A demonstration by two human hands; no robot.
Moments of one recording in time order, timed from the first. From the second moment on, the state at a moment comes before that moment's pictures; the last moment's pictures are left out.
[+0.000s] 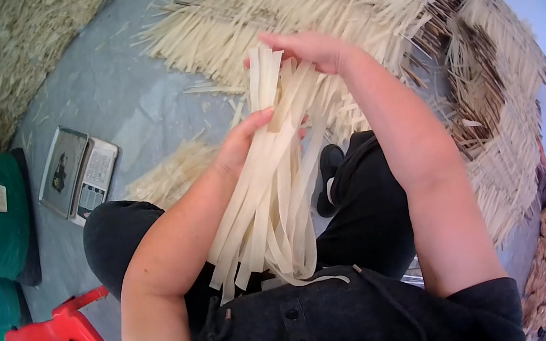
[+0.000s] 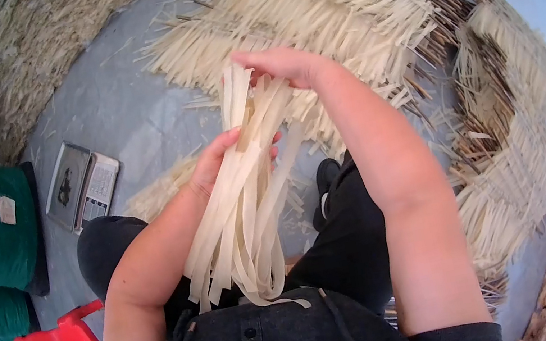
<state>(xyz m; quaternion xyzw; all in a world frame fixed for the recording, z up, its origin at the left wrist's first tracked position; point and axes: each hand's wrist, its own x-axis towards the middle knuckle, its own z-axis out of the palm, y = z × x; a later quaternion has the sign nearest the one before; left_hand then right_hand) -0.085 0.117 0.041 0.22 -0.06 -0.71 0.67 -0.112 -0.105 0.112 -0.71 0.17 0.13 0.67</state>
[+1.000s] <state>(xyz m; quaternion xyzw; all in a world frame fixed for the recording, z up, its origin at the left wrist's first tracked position) -0.058 0.147 -0.012 0.24 0.03 -0.65 0.72 -0.154 -0.010 0.076 -0.91 0.19 0.05 0.36</state>
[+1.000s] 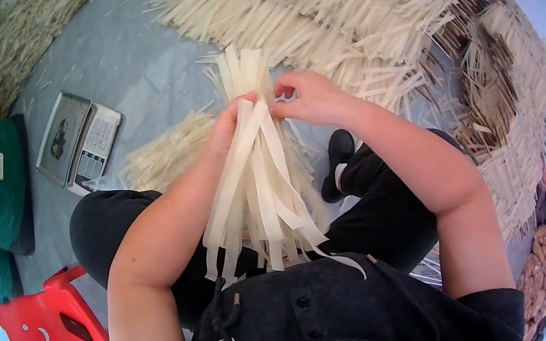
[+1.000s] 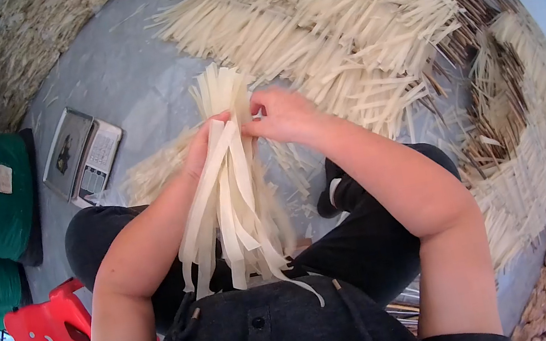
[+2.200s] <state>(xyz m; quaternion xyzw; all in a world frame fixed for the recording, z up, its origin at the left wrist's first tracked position) -0.064 0.137 0.010 0.21 0.01 -0.68 0.70 -0.122 -0.083 0.117 -0.78 0.15 0.02 0.61</state>
